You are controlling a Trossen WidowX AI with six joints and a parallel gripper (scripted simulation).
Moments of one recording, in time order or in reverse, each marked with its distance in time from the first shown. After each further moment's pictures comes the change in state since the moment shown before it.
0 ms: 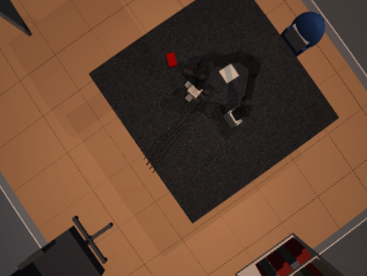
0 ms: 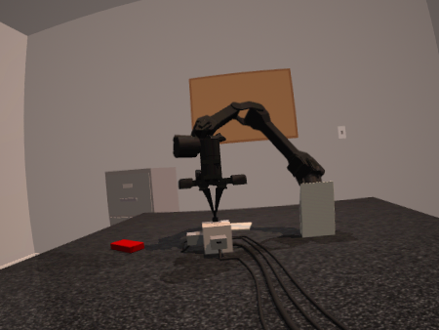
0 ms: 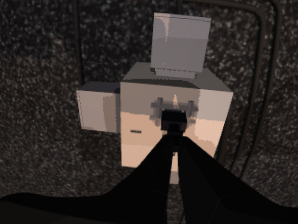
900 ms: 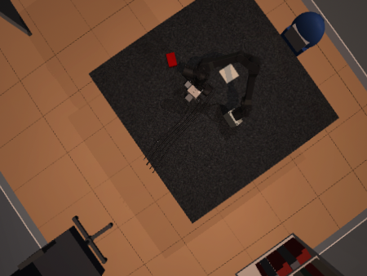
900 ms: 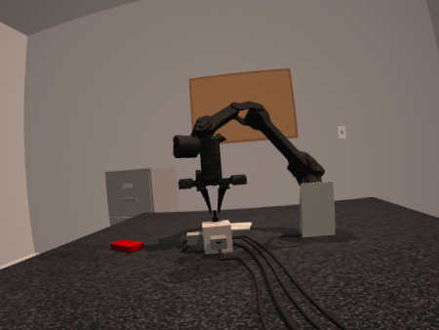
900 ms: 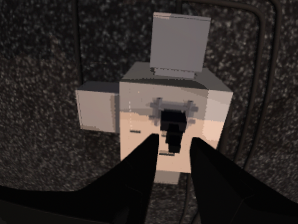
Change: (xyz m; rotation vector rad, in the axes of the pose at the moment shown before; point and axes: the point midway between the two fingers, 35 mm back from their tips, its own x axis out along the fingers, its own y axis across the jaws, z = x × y) arm 0.000 0.000 0.000 0.000 0.000 0.000
